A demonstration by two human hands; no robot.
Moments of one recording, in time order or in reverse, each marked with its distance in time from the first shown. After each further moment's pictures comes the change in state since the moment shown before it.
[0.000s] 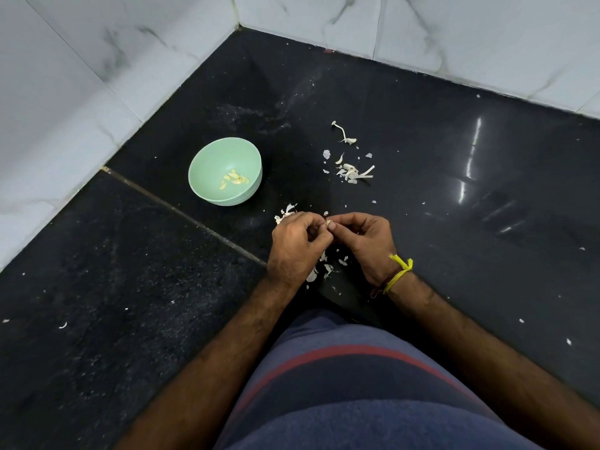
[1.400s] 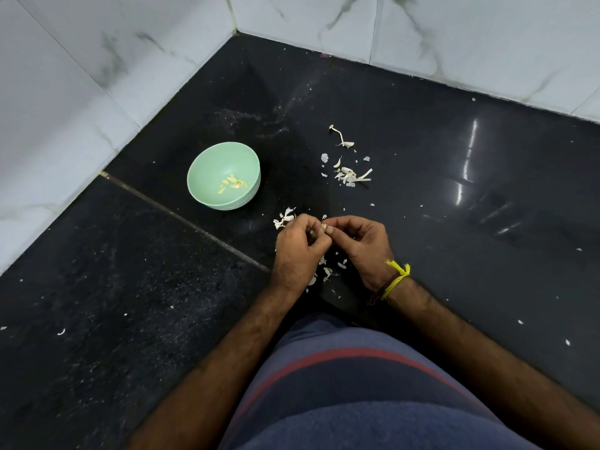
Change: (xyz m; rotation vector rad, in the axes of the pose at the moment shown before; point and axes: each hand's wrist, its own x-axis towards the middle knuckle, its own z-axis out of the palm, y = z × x) left_hand -0.003 -0.001 0.006 -0.181 -0.047 -0.175; right_hand -0.005 0.000 0.004 0.002 -0.042 -0.059
